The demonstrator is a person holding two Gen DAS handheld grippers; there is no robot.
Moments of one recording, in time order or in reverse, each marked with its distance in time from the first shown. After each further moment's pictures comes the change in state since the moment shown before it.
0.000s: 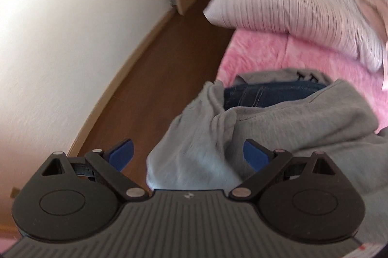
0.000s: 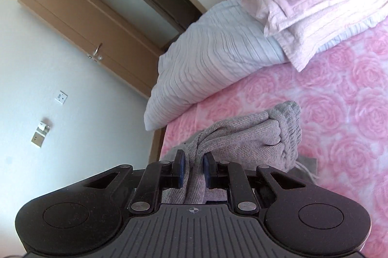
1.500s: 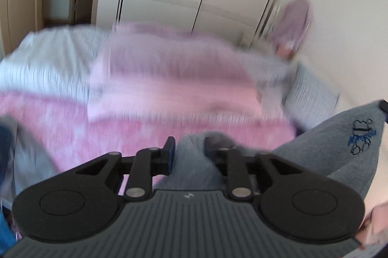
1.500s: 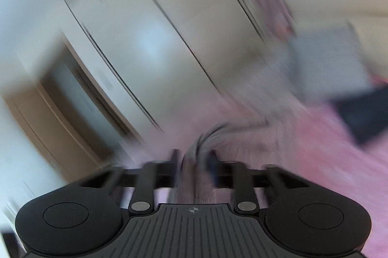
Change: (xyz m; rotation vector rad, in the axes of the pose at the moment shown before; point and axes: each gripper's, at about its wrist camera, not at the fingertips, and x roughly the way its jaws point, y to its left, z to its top) left arm -0.357 -0.541 -0.172 0.189 -0.317 -0.660; right arm -0.548 -0.375 0.190 -0.009 -0.402 -0.288
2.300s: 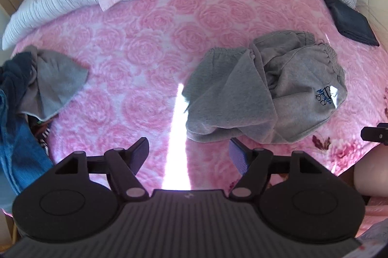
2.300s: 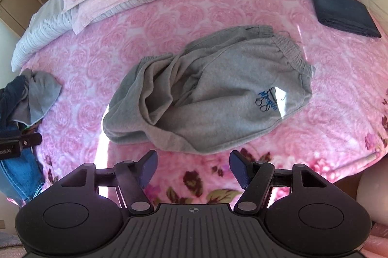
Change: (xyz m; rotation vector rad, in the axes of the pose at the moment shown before) left arm -0.023 -0.027 -0.169 0.224 0.446 0.194; right arm -0.002 0.016 -0.224 -0.231 0.618 -0.268
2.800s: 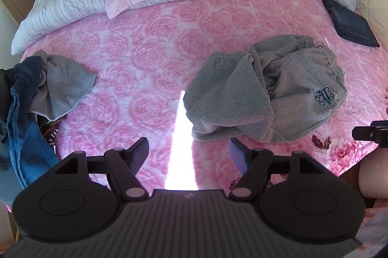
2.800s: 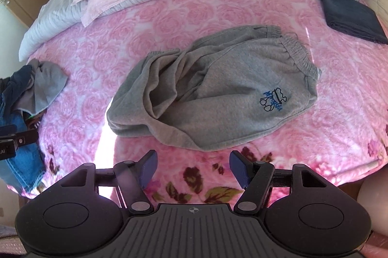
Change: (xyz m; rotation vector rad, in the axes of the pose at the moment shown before) left arm -0.020 -0.015 -0.016 -0.011 -0.039 0.034; right arm 0.006 -0.009 0.004 -0.068 0.013 0.034
